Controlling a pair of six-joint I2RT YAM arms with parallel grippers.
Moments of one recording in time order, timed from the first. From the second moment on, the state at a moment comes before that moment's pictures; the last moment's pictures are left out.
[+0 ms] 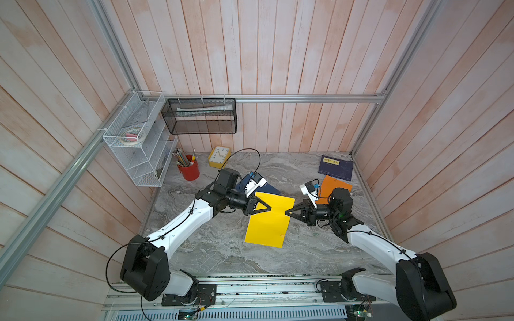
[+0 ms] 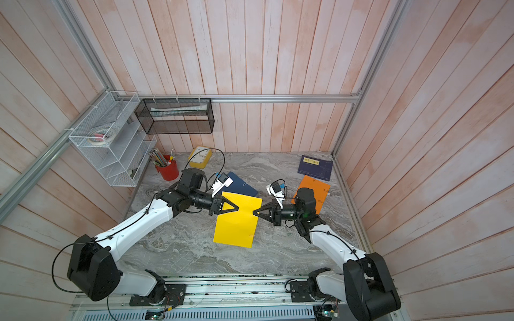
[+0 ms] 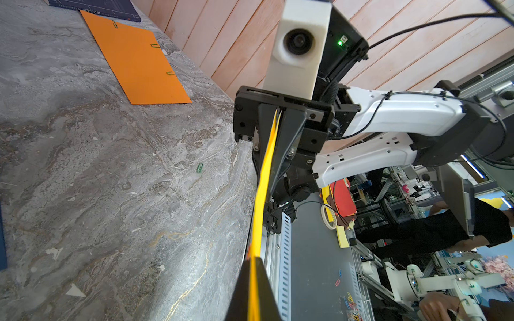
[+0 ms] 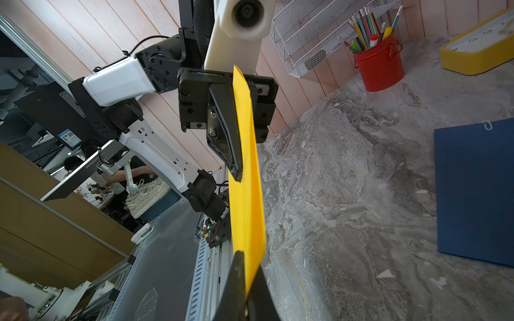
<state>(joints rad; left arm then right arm) -0.51 1.43 1.11 -0.40 1.05 -0.10 0.32 1.20 0.54 0.51 -1.26 0.48</state>
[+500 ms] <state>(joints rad) -0.51 1.42 1.11 -0.40 1.05 -0.10 0.32 1.20 0.54 0.49 -1.26 0.46</state>
